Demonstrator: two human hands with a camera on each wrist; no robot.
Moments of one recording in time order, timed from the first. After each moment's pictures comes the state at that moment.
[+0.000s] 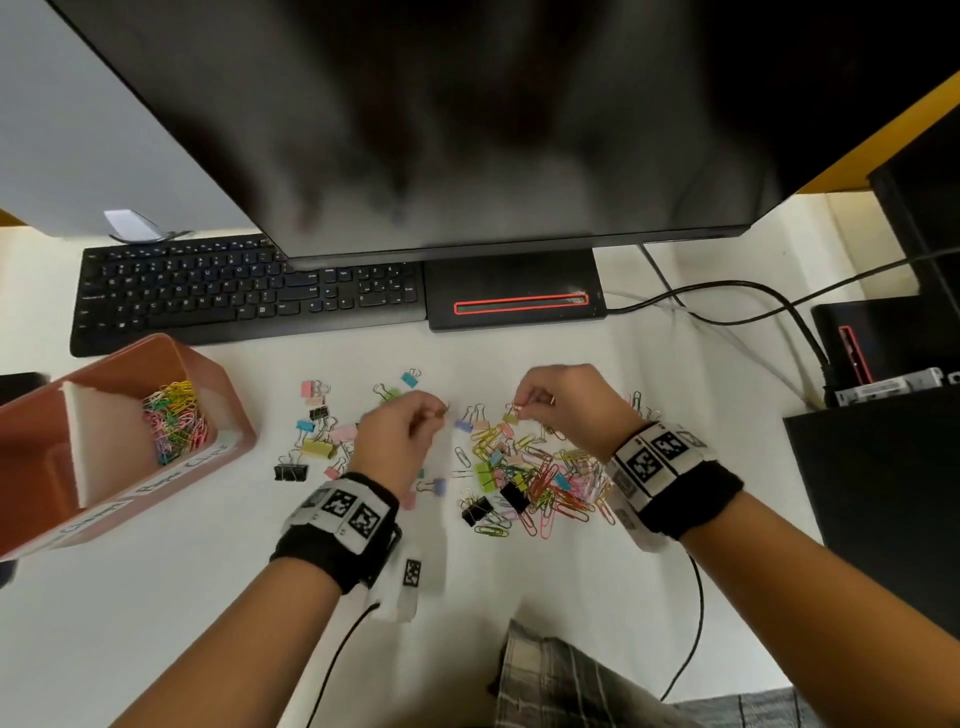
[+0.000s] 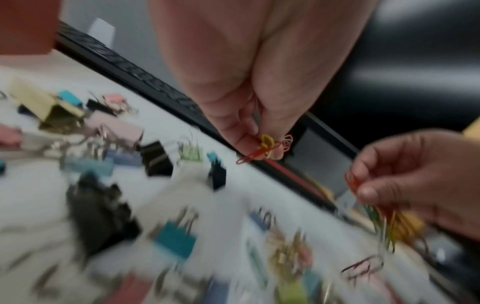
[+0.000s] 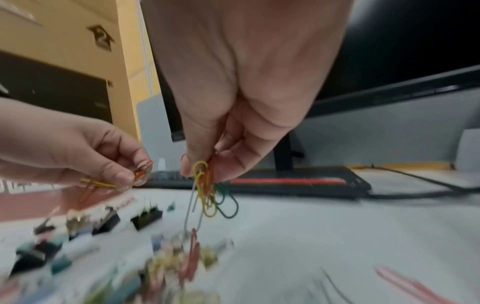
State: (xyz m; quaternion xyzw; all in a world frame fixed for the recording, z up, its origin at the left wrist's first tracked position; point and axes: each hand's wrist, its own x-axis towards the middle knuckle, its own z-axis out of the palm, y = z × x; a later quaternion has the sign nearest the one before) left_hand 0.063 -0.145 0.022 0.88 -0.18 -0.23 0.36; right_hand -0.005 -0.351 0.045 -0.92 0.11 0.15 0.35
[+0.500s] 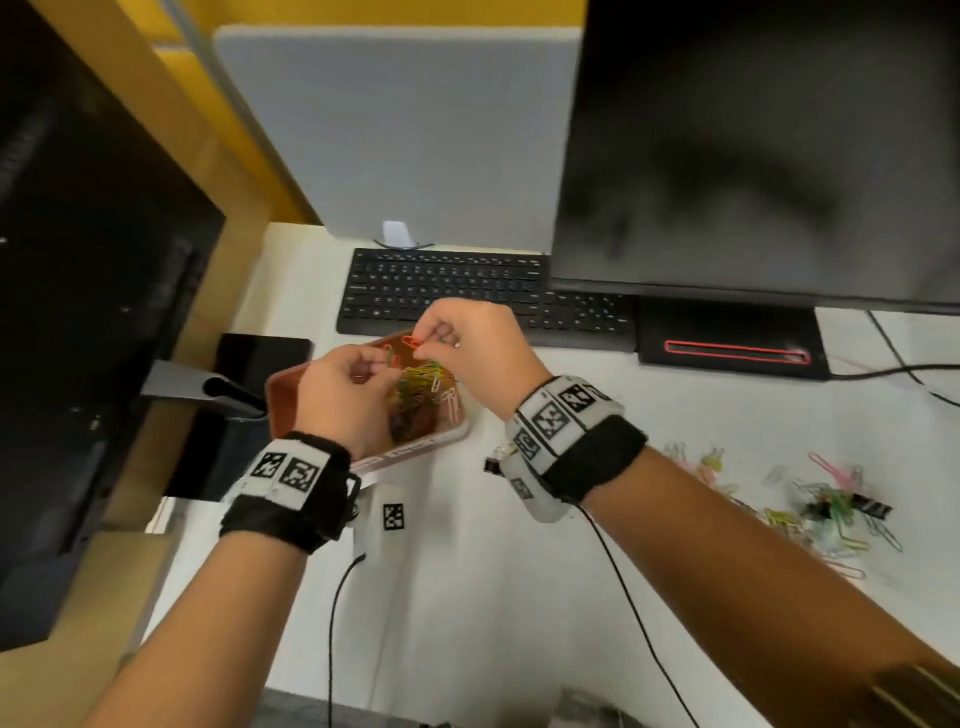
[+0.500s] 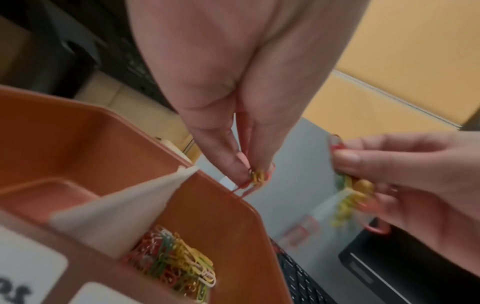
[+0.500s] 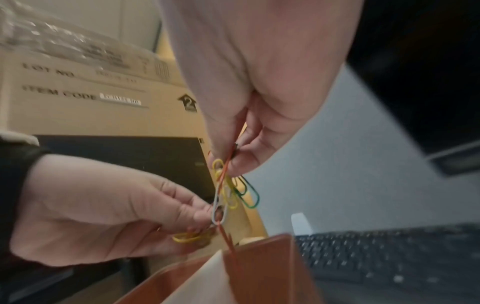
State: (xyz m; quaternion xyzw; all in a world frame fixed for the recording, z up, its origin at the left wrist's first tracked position) left_hand 0.174 0.072 0.091 0.89 0.06 -0.09 0.45; right_hand 0.161 -0.091 0.111 -0.86 -0.01 0.02 0.51
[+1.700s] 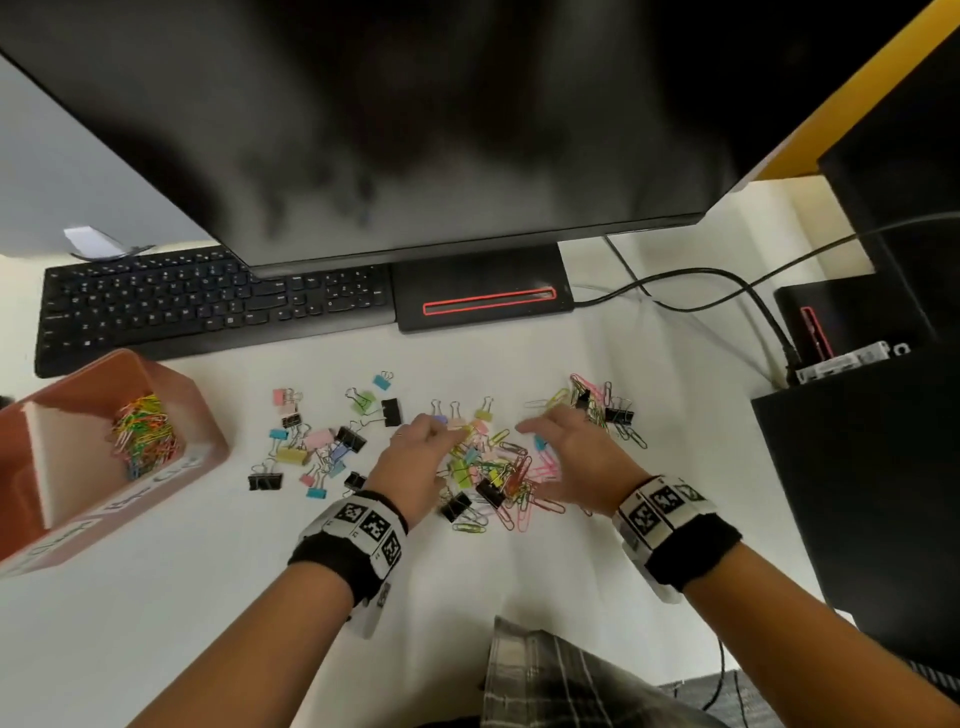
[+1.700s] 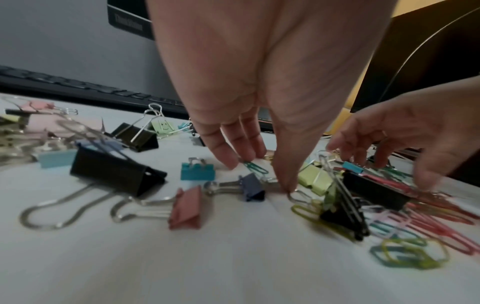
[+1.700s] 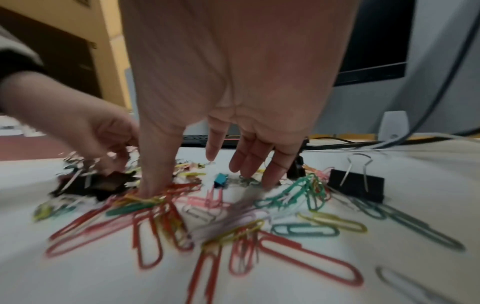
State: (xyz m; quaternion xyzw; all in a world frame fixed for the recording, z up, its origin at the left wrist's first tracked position) left_hand 0.035 -0.157 -0.016 0.86 -0.37 -0.30 0.18; right_hand -0.080 -0.359 0.007 -0.93 0.11 0.21 0.27
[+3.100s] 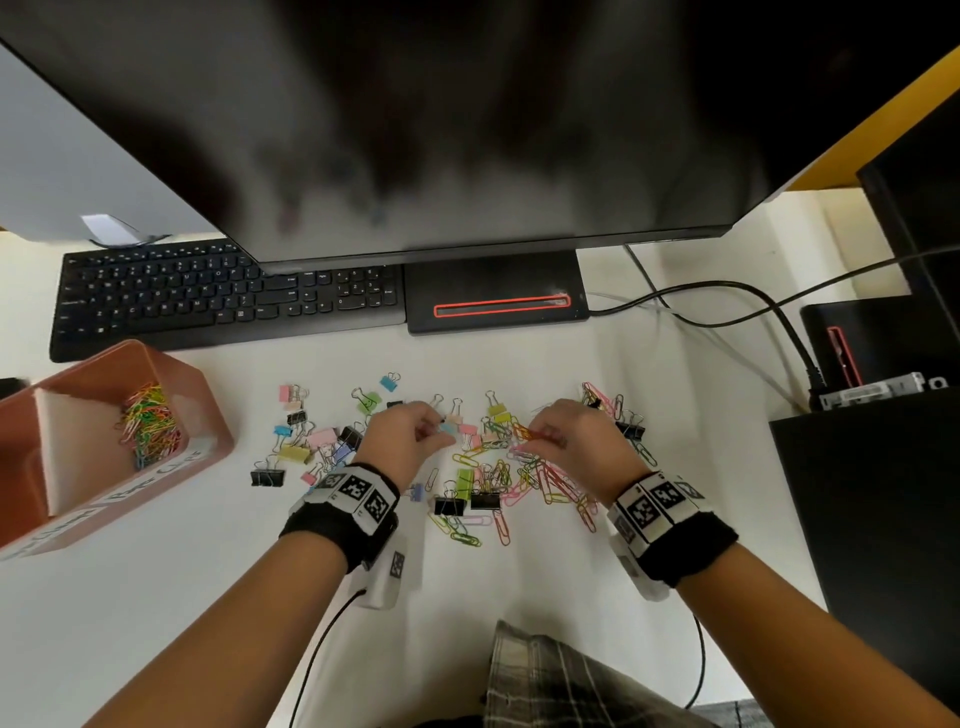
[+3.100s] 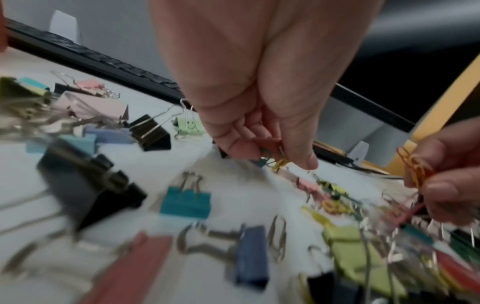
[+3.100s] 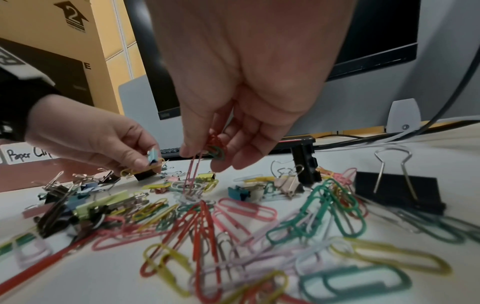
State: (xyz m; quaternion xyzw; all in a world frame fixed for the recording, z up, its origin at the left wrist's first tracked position) left_hand 0.065 -0.169 -0.008 0.88 -0.19 -0.30 0.31; right_hand -0.056 -0.369 0.005 -0.92 0.13 0.11 0.36
